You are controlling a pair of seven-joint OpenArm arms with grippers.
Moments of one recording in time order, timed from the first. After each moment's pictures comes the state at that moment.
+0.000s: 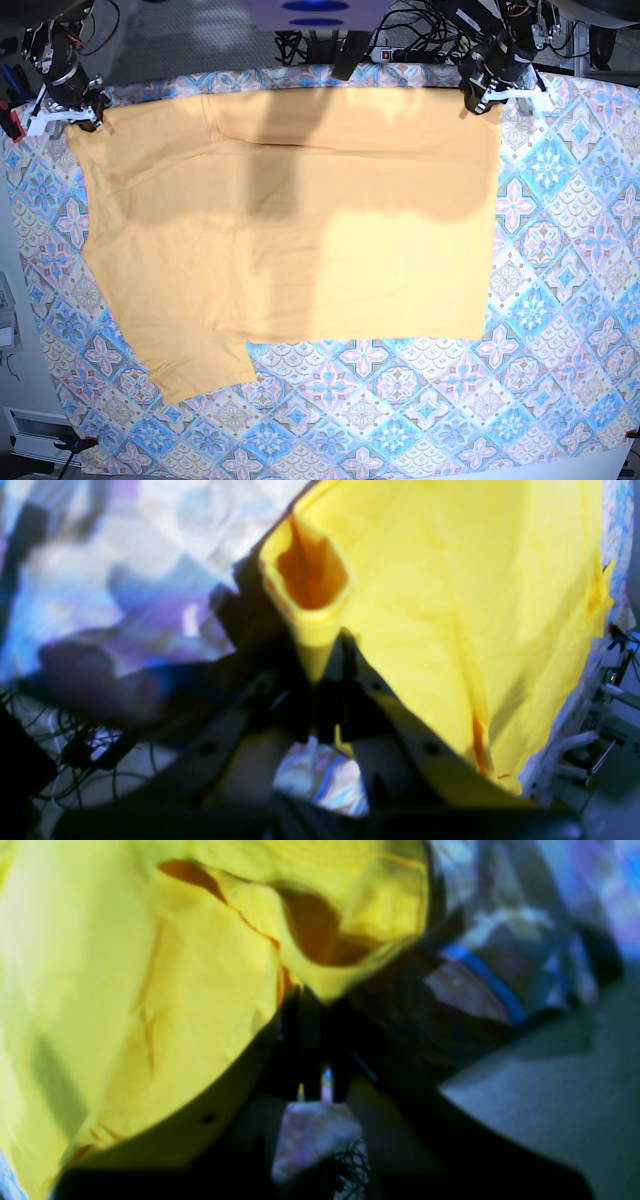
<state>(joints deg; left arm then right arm) 36.6 -5.2 -23.7 88.2 -62.4 -1.6 33.4 -30.1 16.3 32.8 79.1 54.2 7.8 -34.1</state>
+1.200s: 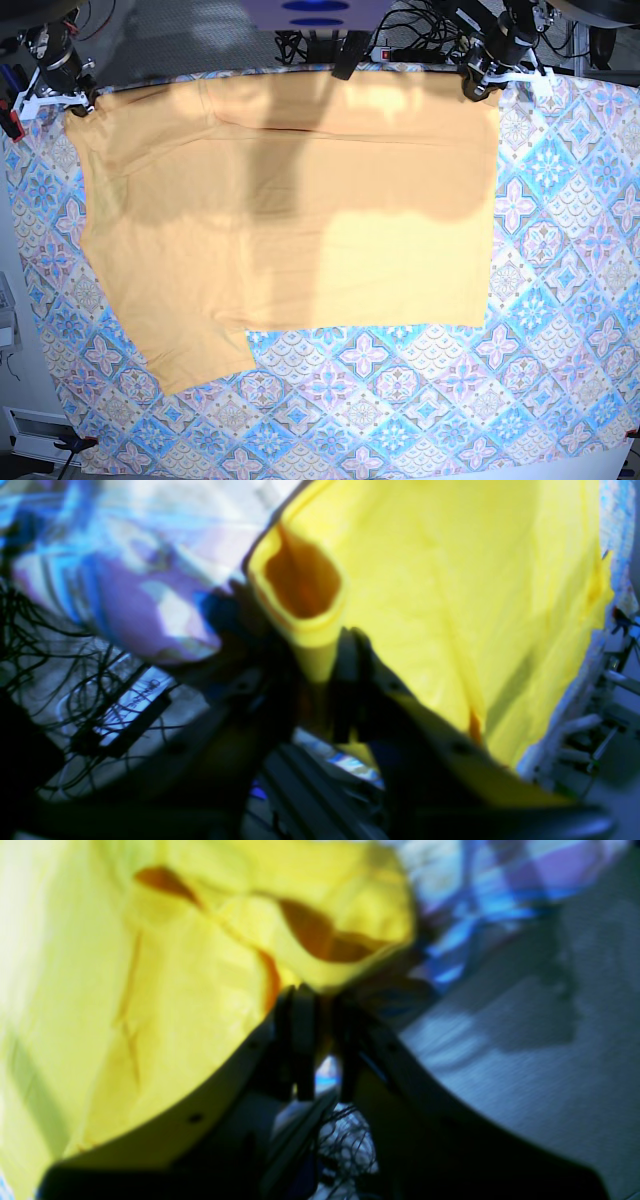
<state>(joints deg) 40.5 -5.2 -23.8 88.7 -63.3 -4.3 33.2 -33.6 16.1 35.6 79.5 54.0 7.7 -33.4</state>
